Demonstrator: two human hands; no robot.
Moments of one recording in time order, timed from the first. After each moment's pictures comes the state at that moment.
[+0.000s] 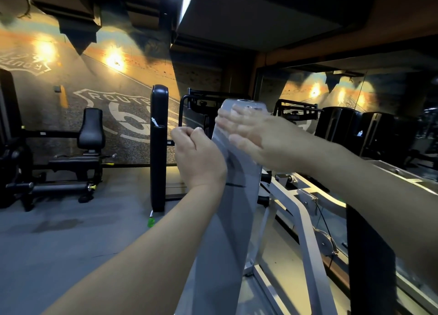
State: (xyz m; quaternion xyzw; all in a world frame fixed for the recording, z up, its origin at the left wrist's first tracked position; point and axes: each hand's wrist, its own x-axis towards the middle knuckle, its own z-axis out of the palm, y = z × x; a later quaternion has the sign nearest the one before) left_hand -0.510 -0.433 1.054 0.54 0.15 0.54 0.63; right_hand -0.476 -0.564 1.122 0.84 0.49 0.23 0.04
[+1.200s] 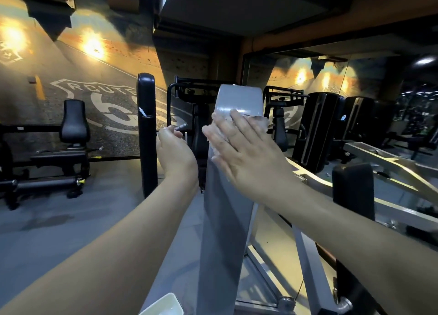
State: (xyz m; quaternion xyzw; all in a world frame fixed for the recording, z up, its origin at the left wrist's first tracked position) left_hand -0.516 -0.384 1.029 0.42 0.17 0.40 0.79; right_hand -0.511 -0.540 1.031 0.82 0.38 0.42 0.08
